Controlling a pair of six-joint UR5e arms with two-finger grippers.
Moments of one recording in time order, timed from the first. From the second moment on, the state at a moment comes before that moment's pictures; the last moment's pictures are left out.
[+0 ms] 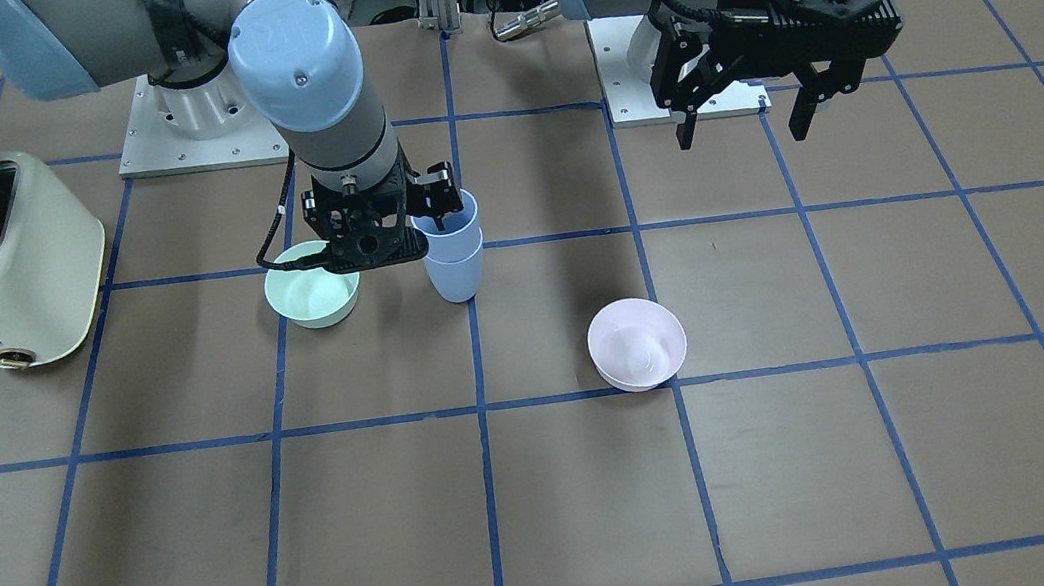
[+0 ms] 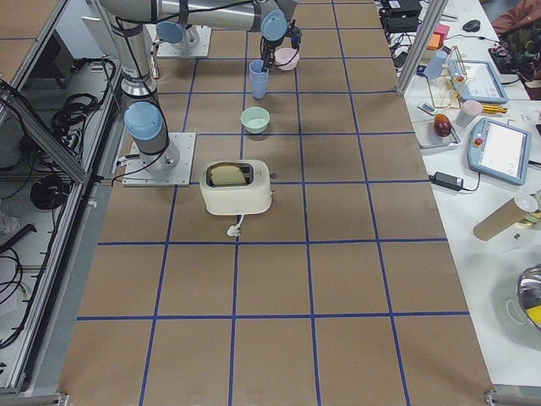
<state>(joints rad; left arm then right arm) -1.60 -1.51 -1.55 -1.52 1.59 0.03 1.86 -1.41 1.66 -1.66 -1.46 0.23</state>
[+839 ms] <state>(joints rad) -1.60 -1.51 -1.54 -1.61 1.58 0.03 1.65 -1.51 1.53 -1.54 -1.54 0.15</state>
